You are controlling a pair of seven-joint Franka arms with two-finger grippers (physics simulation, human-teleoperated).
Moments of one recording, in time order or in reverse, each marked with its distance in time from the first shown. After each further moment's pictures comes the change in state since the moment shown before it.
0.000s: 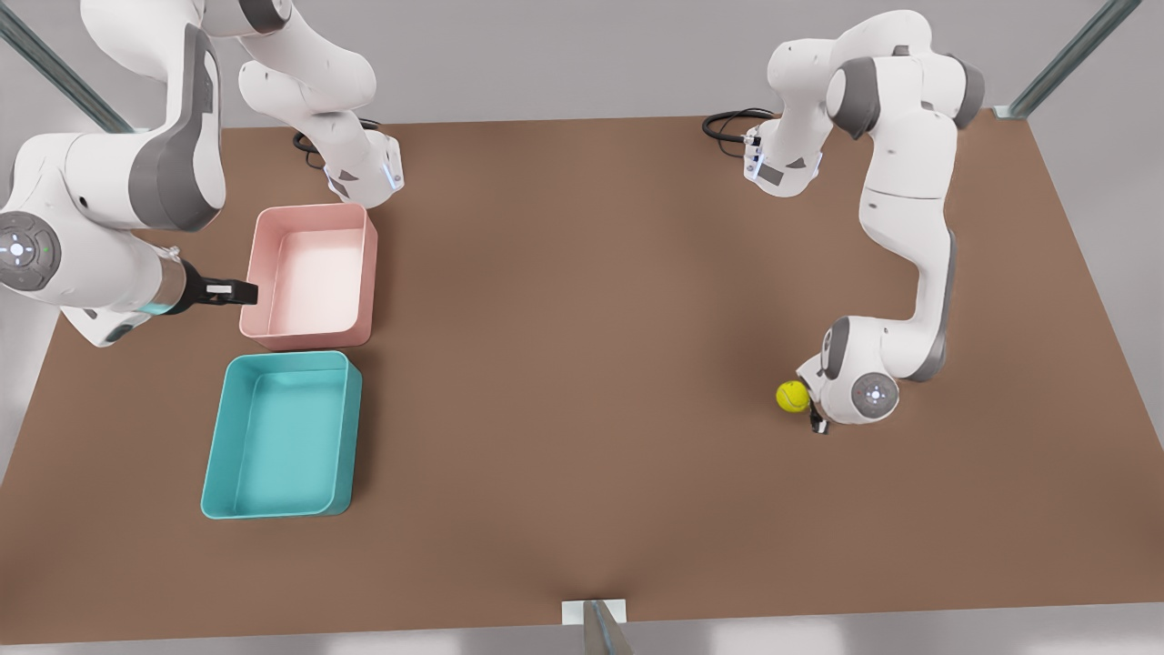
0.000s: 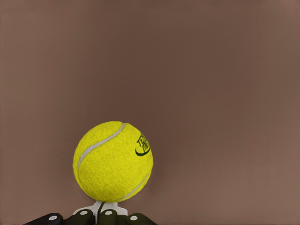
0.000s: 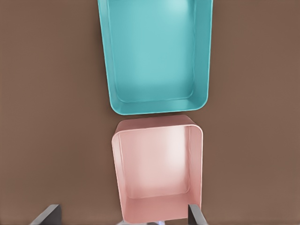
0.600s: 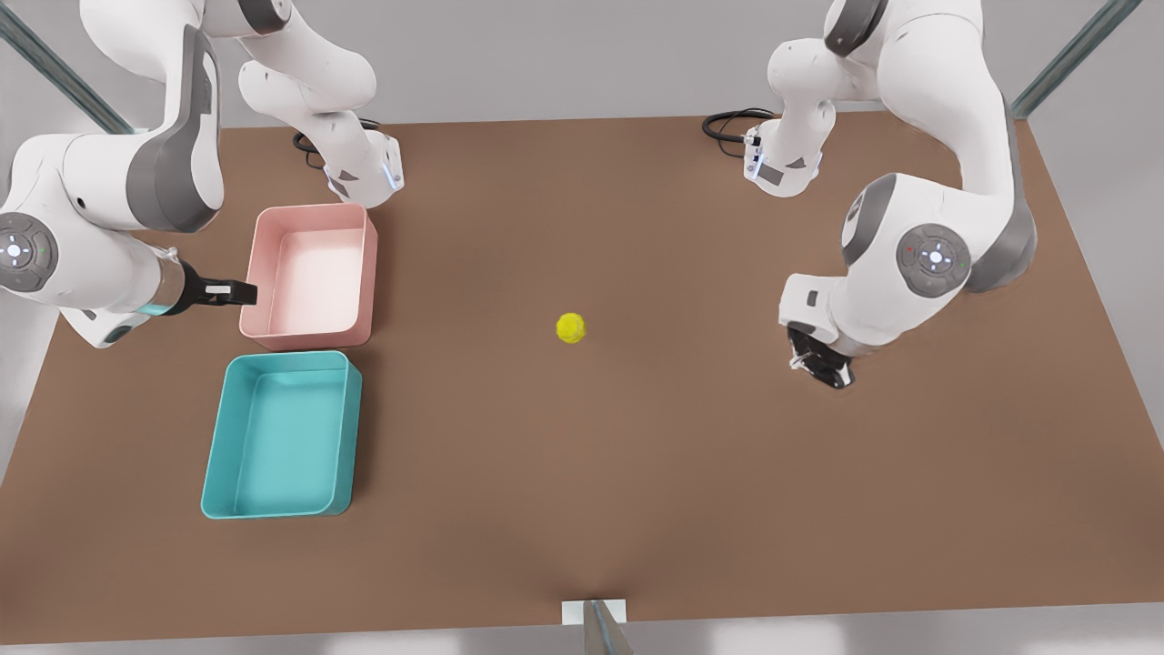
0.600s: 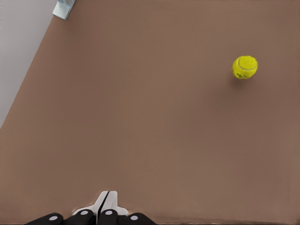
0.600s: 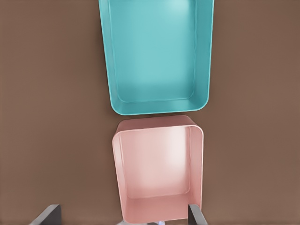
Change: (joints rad) left arm 0.031 -0.274 -0.279 0.570 -0.031 -0.675 -0.884; right arm -0.004 0.003 0.000 0.005 0.005 -0.001 -0.006
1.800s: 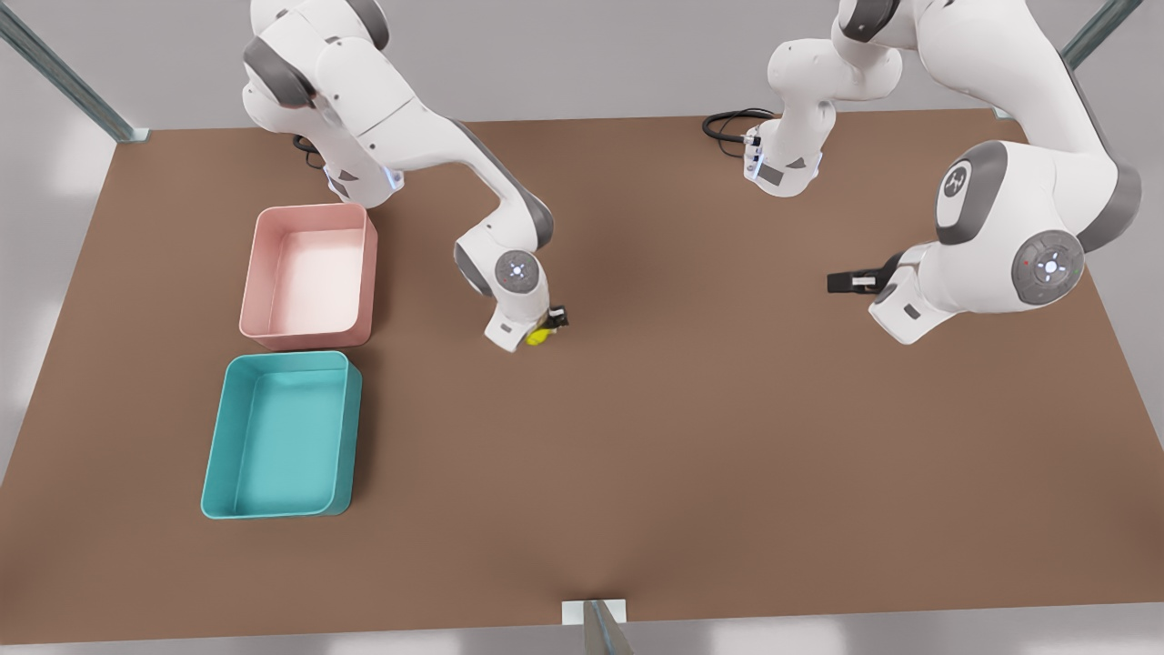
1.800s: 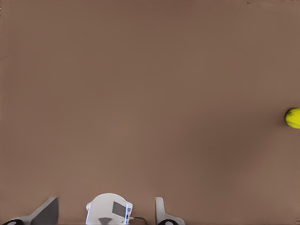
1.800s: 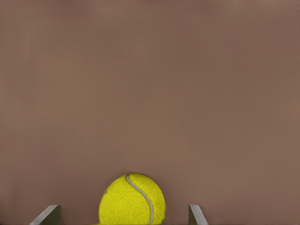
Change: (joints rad) left arm 0.007 -0.090 0.227 -0.091 -0.175 -0.354 -0.933; right arm 0.591 0.321 0.149 -0.477 0.070 1.069 0.539
